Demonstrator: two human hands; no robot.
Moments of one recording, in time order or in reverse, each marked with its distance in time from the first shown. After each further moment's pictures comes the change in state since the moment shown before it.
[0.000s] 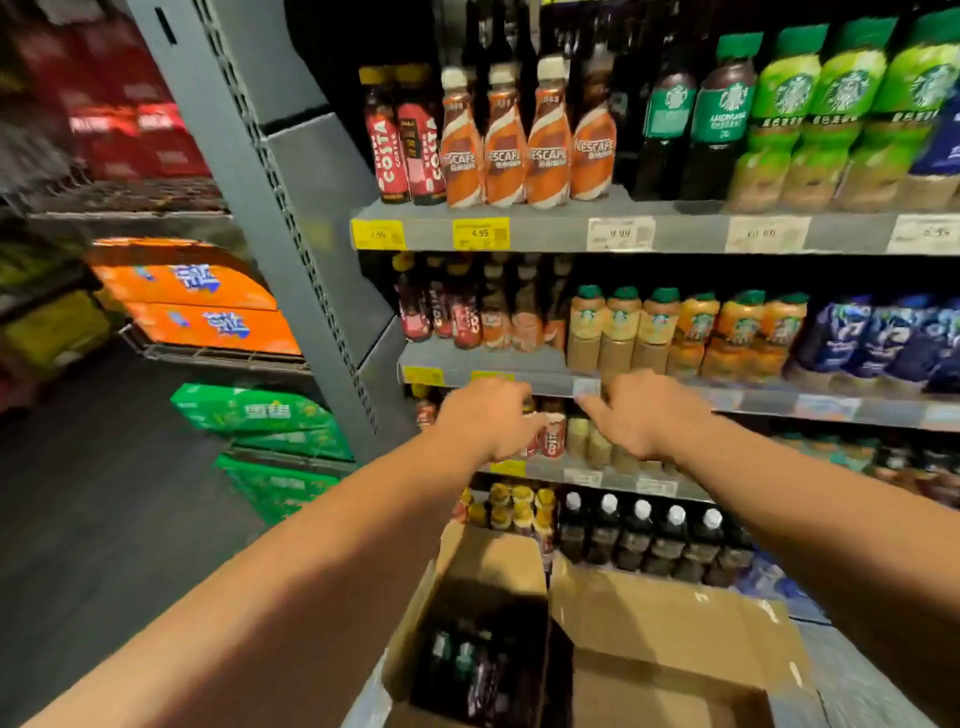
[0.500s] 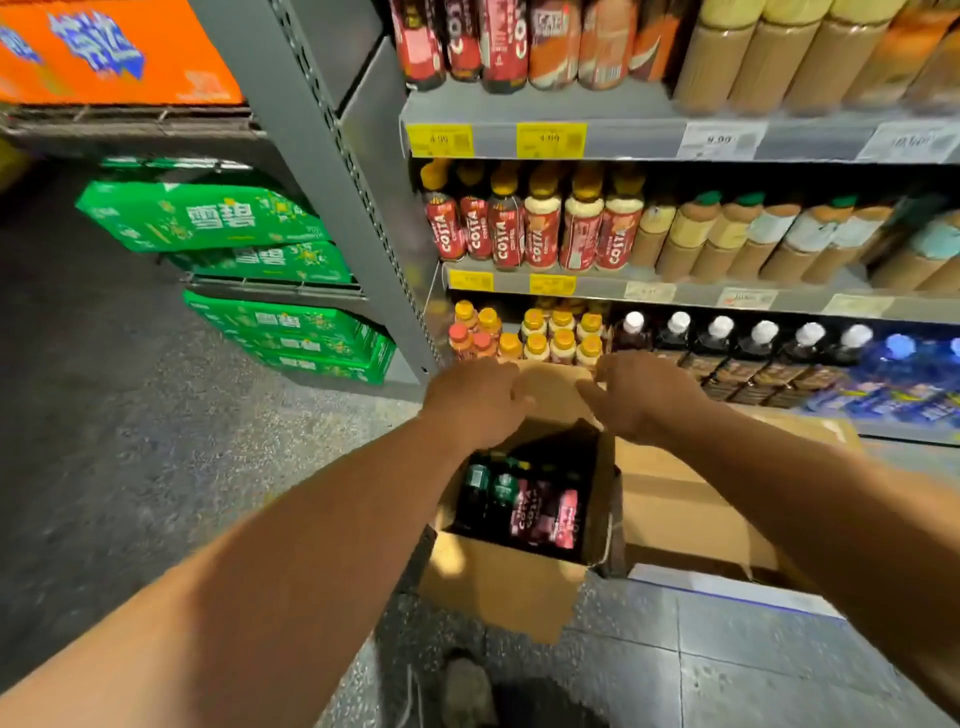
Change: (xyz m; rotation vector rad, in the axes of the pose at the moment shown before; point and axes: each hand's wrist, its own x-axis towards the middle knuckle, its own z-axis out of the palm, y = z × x) left_hand -0.039 -0.116 0.233 -0.084 -0.252 -0.047; right_hand 0.010 -0.067 0.260 0.130 -0.276 0.063
